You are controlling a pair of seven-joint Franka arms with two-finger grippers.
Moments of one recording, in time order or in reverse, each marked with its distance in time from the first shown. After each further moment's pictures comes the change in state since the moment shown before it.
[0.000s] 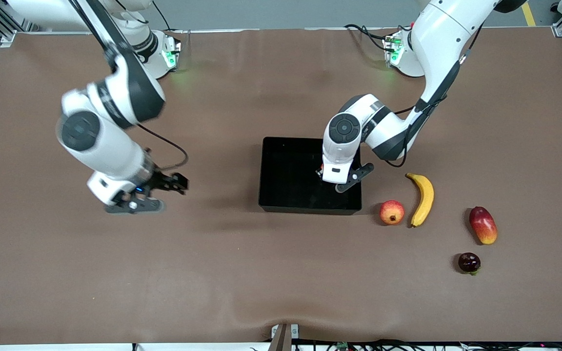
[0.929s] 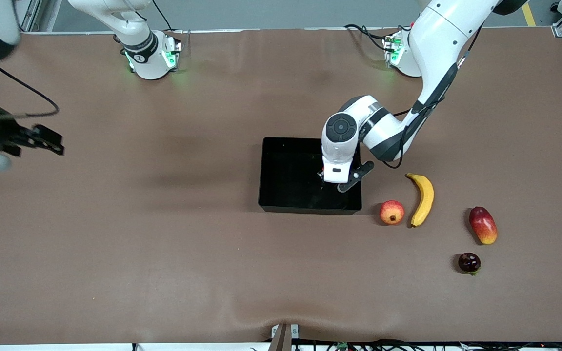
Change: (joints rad) left arm -0.005 0.013 0.000 -0.011 0.058 0.005 -0.095; right arm 0.074 -0.214 -0.420 0.168 0.078 -0.418 -0.335
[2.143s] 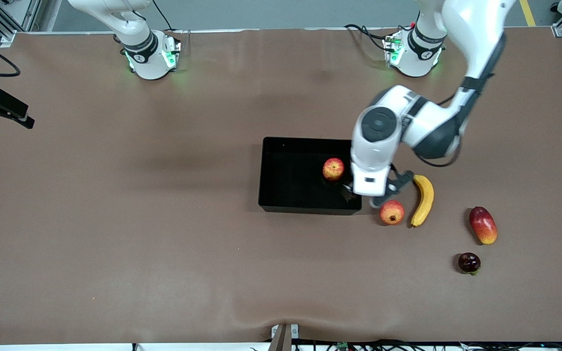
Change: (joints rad) left arm 0.140 -0.118 0.002 0.174 0.005 -0.202 0.254; right arm -0.029 -0.103 -0.033 -0.027 0.061 -0.027 -0.002
